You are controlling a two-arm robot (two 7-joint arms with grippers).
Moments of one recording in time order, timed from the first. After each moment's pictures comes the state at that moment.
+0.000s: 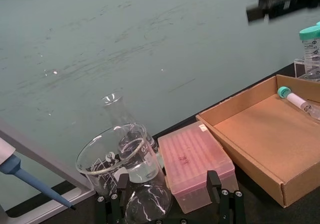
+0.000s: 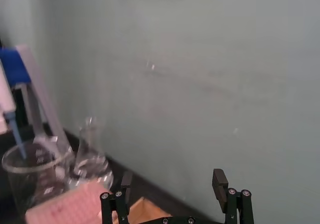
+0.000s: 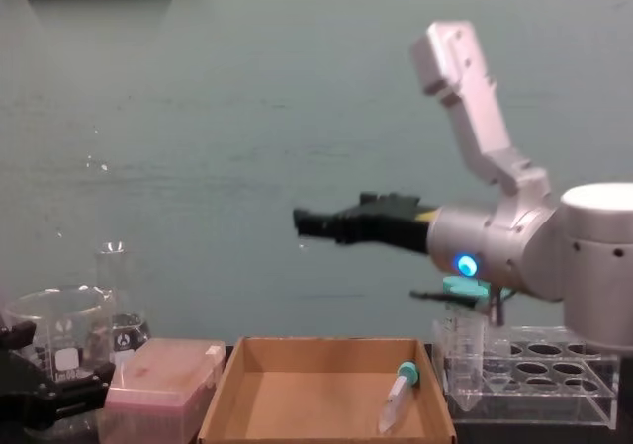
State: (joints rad) left arm -0.20 0.60 0.45 -1.41 -0.25 -0.12 0.03; right arm 0.69 0.03 -0.41 -0.92 0.17 -0.04 0.30
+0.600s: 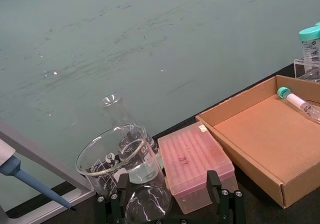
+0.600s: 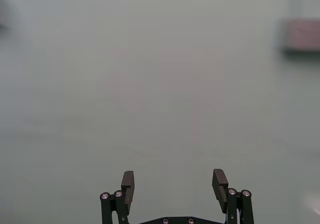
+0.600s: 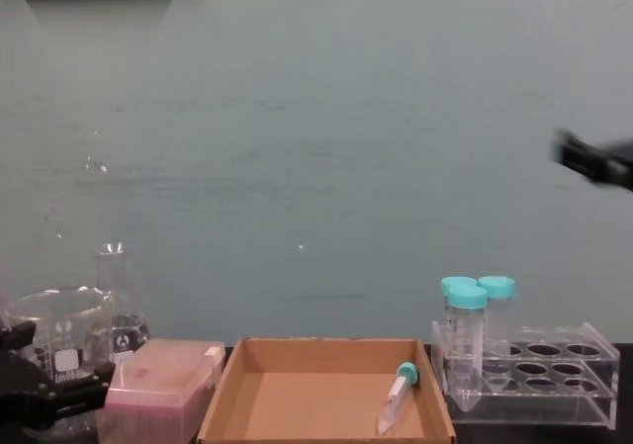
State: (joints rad) left arm -0.20 0.60 0.45 -1.41 -0.25 -0.12 0.03; right arm 0.44 0.12 -0.14 -1.23 0.00 -0.17 -0.18
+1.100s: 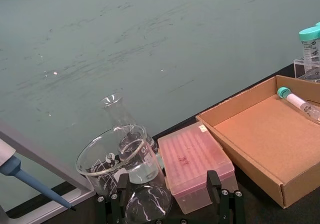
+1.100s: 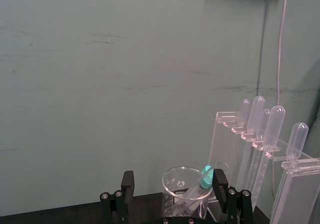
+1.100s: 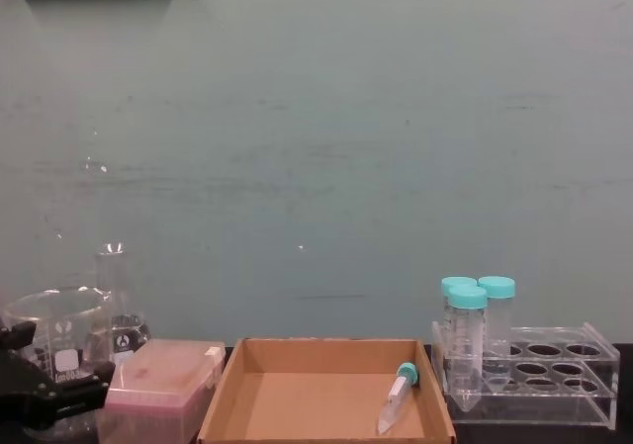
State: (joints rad) left arm -0.20 0.60 0.45 -1.41 -0.25 -0.12 0.03; right arm 0.37 0.11 -0.02 -1.21 -0.03 -0.03 -0.30
